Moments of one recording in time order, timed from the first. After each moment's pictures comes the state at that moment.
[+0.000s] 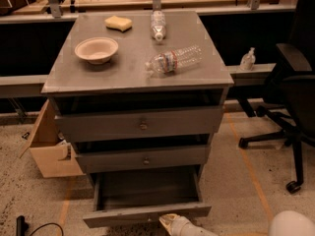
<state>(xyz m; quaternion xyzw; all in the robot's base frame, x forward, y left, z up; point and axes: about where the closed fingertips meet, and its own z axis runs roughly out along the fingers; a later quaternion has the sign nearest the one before) 0.497 -0.044 0.155 -0.35 0.80 0.18 0.45</state>
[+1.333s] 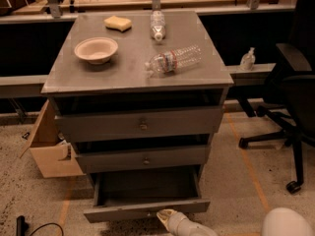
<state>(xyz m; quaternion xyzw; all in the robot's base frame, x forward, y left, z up) 0.519 -0.031 0.157 -0.36 0.79 0.17 0.47</state>
